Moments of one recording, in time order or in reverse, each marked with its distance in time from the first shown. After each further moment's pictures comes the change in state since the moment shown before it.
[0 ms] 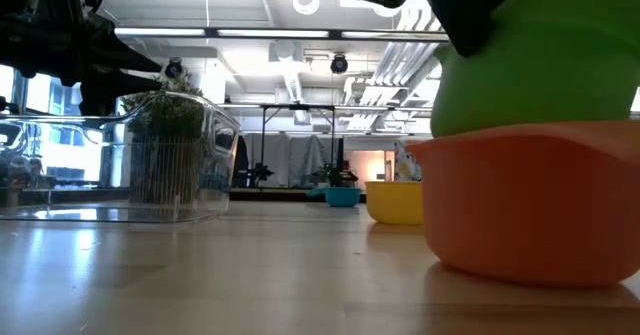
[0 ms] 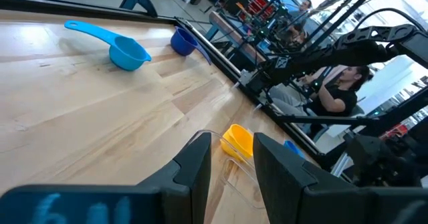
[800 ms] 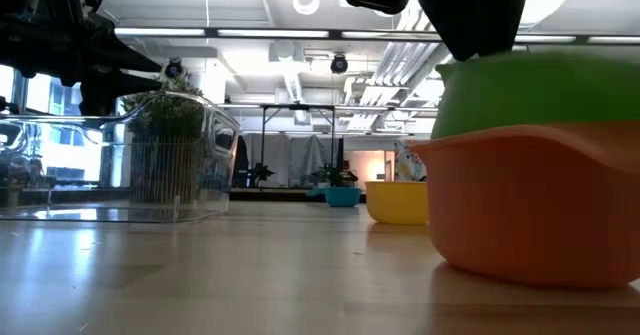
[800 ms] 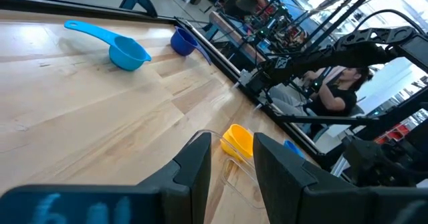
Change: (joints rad) left arm 0.000 0.000 0.000 0.000 0.000 0.000; right arm 0.002 0.010 0.000 0.014 -0.012 0.004
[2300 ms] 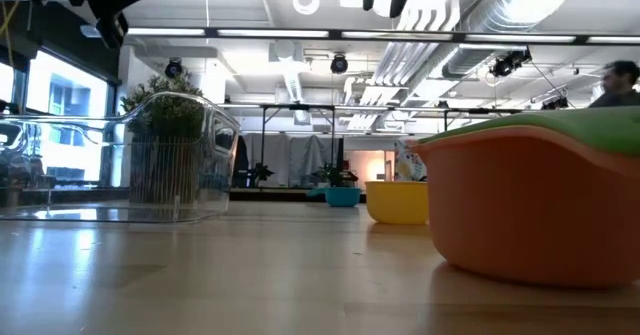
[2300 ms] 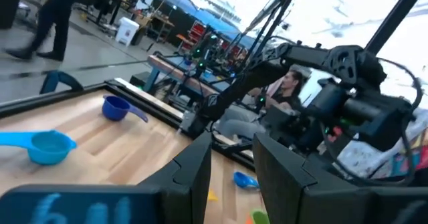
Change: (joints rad) left arm 0.000 0.156 0.260 0.126 0.130 0.245; right arm -0.082 -0.138 0.086 -0.170 0.425 -0.070
